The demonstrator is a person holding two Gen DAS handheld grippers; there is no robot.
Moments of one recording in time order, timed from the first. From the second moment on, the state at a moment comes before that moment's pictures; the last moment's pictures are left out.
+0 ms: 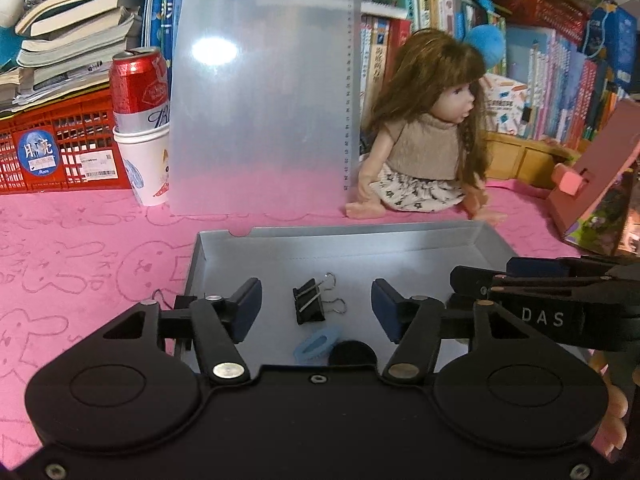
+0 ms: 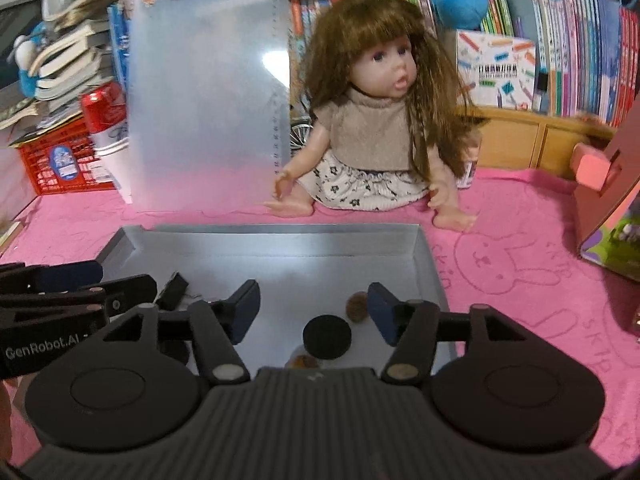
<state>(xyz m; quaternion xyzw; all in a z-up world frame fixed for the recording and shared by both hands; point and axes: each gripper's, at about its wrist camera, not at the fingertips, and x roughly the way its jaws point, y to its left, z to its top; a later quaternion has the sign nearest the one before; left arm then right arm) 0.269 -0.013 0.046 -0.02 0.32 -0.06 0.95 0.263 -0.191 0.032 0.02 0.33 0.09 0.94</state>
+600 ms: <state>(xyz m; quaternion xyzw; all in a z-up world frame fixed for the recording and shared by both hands) 0.166 -0.011 0.060 -0.01 0.28 -0.09 0.96 0.166 -0.192 0.048 -0.02 0.29 0.12 0.95</state>
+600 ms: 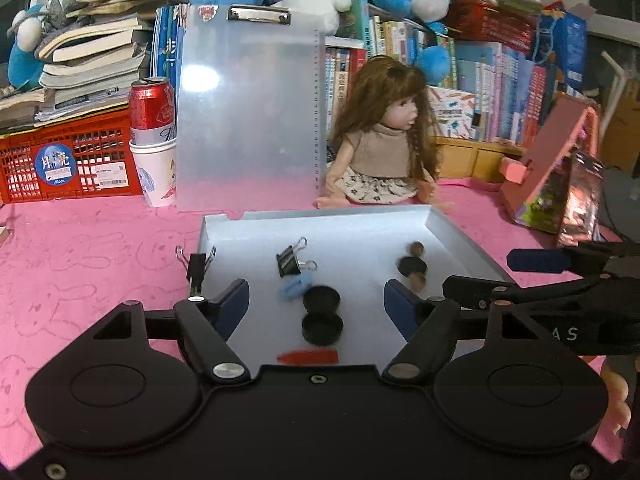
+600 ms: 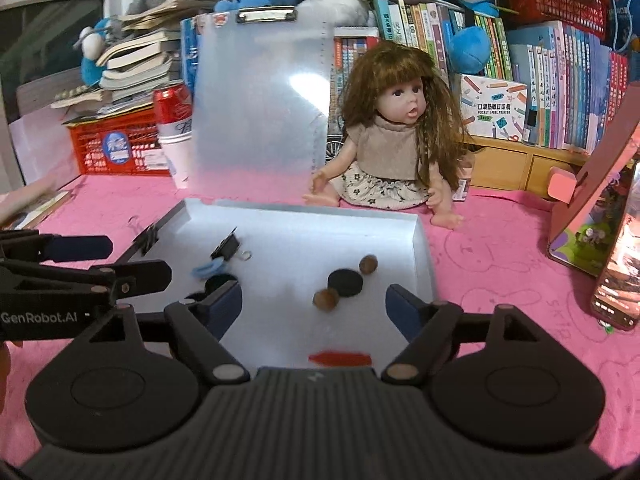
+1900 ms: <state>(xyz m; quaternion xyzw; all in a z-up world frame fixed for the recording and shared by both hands) 0.018 -0.044 -0.005 0.03 0.30 -0.16 0.94 0.046 -0.219 0.008 -0.02 0.24 0.11 0.96</state>
